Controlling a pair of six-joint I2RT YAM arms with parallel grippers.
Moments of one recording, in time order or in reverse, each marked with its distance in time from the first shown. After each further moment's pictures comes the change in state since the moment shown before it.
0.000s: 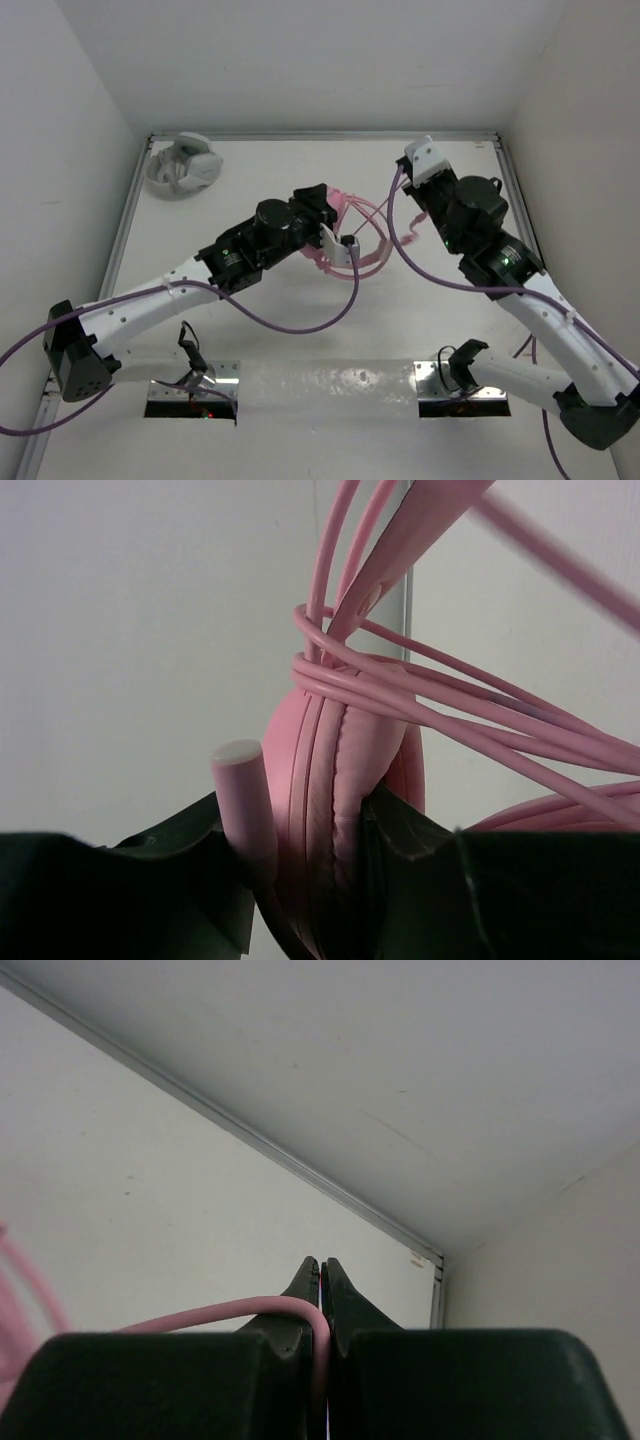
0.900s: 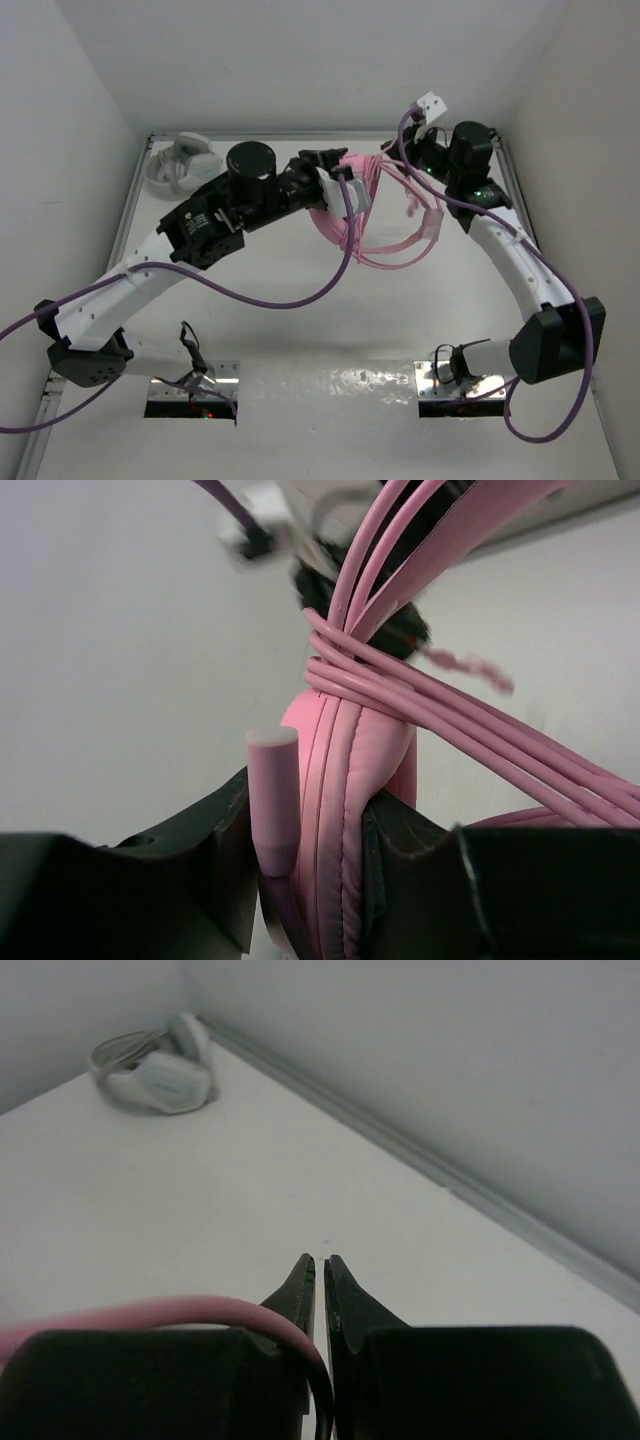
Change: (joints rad) left arm -0.086 0.082 0.582 -0.349 0.193 -0.433; right arm -0.470 0.413 0.160 0.192 -0.859 0.355
